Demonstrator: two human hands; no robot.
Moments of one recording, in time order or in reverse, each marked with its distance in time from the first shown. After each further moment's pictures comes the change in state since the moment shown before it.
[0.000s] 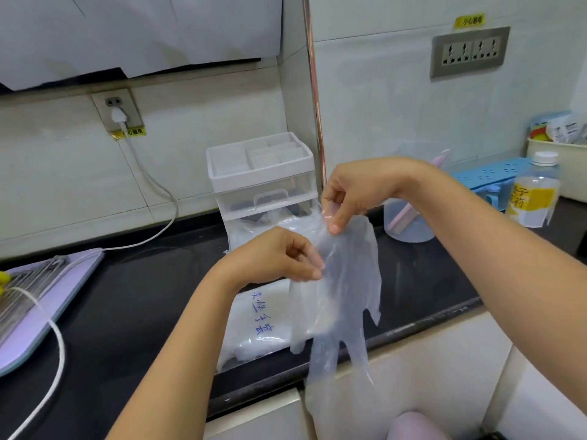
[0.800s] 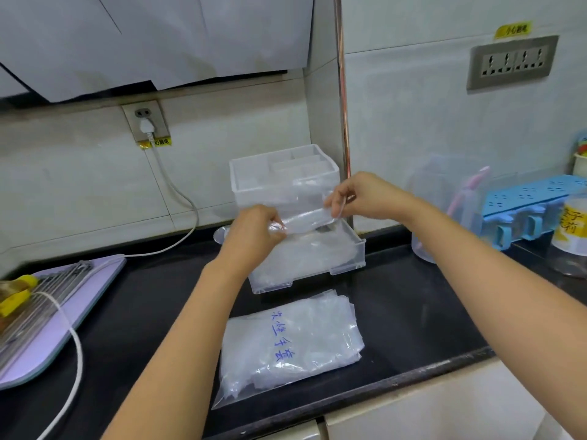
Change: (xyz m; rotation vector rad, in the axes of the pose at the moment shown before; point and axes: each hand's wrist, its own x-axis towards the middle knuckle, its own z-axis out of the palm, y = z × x) left_hand 0.037 -0.035 -0.060 0.548 0.687 -0.023; right_hand 0.073 0.034 0.012 0.233 0.375 -0.136
